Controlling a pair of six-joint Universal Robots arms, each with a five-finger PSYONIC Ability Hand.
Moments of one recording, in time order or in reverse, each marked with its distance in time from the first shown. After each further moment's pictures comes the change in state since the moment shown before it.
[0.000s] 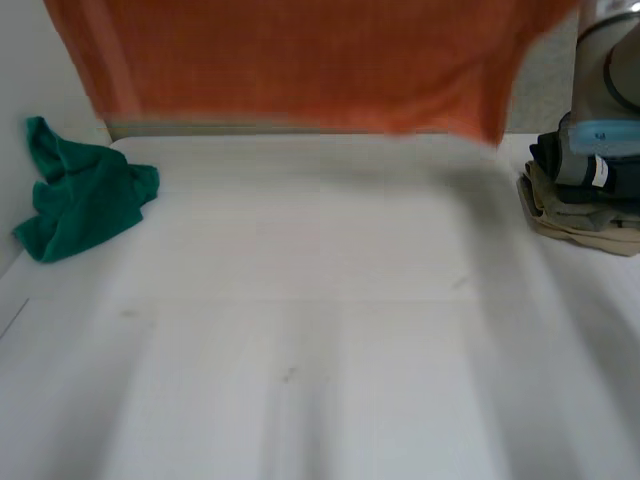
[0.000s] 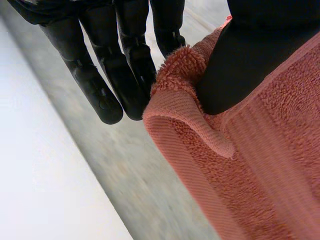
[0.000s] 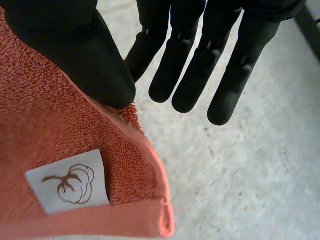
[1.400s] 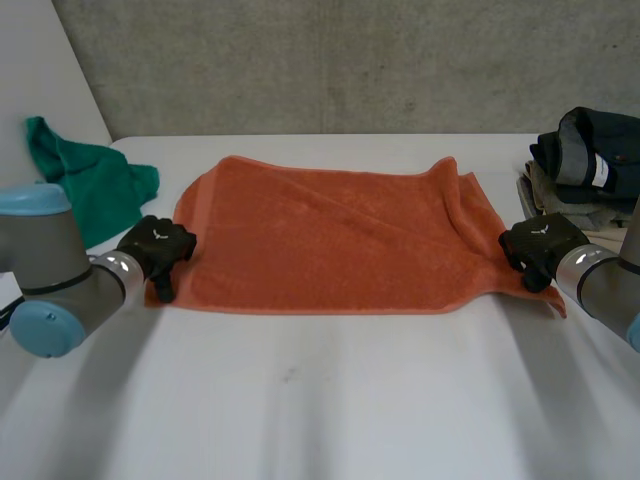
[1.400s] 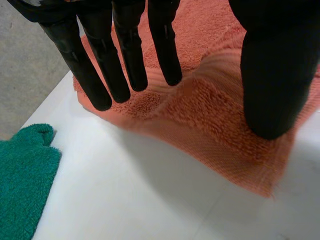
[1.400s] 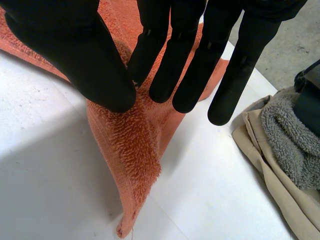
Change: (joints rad) left arm -0.035 -0.176 -0.842 -0.033 0.179 0.453; right arm -0.168 -0.090 0.789 0.528 -0.264 0.024; left_hand -0.504 -0.570 -0.564 -0.569 -0.550; right_hand 0.000 0.000 -0.006 -0.005 -0.021
